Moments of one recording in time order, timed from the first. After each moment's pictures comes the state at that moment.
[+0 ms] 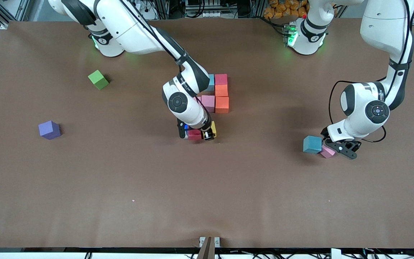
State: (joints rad) left arm -0.24 0.43 0.25 -2.12 0.01 2.57 0.59; right arm 0.68 0.78 0.09 -1.60 0.35 2.52 1.86
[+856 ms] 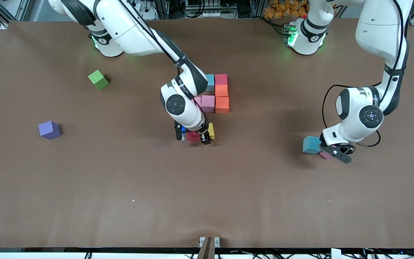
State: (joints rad) left arm -0.26 0.47 0.23 -2.07 0.00 2.56 0.59; right arm 0.69 0.79 0.06 -1.59 0.35 2.52 1.87
